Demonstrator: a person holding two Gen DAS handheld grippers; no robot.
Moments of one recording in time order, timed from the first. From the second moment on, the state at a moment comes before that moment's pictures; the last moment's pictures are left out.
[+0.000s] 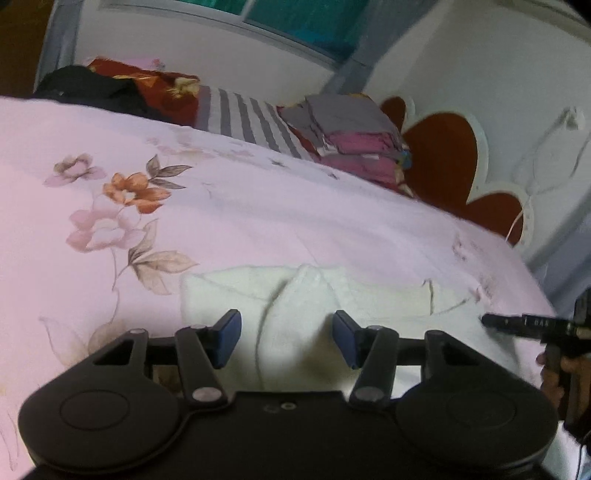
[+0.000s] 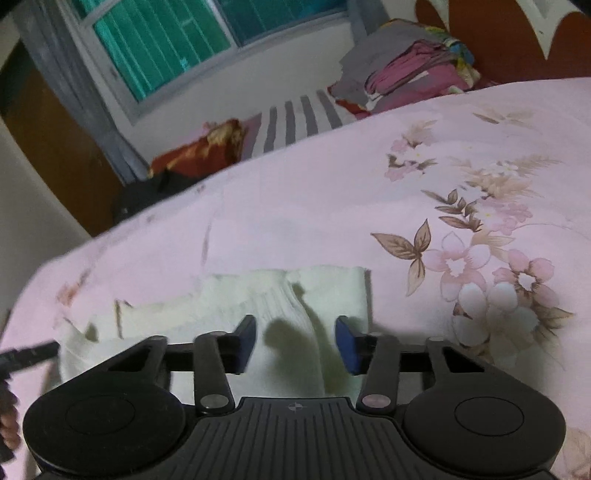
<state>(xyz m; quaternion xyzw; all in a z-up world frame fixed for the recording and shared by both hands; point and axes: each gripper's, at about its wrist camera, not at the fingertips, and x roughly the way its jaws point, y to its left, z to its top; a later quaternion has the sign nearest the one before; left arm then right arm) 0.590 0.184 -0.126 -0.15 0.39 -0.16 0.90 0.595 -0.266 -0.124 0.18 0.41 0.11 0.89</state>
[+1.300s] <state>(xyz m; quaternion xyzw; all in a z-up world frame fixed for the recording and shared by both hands) 0.570 0.137 -0.109 -0.10 0.32 -0.14 0.93 0.580 -0.234 -0.110 0.10 0.31 0.02 0.95</state>
